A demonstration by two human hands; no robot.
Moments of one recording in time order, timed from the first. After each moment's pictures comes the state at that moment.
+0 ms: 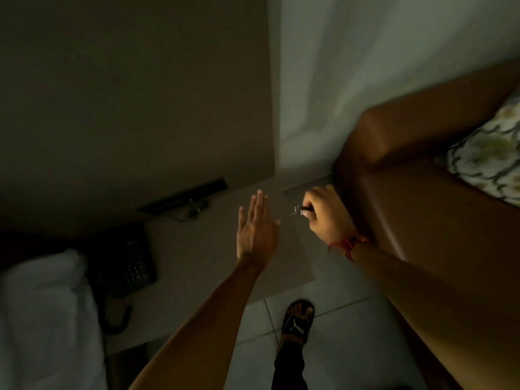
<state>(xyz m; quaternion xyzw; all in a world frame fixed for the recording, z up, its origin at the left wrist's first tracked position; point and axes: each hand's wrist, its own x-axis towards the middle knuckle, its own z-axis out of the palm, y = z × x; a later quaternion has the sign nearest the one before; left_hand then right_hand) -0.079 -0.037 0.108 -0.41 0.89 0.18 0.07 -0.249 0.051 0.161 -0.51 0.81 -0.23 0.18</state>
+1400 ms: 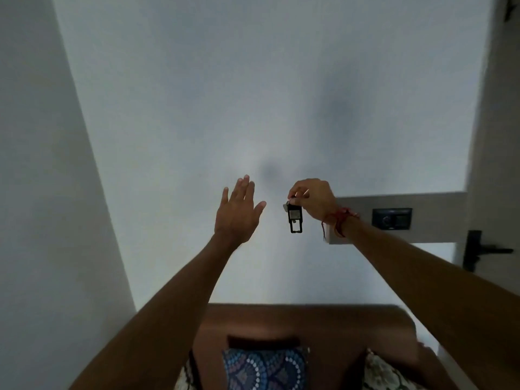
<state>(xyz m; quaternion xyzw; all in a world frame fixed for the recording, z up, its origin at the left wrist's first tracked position) -0.491 0.607 0.866 0.27 0.90 0.09 -0.33 -0.439 0.821 0.897 -0.10 0.88 -0.31 -0.36</state>
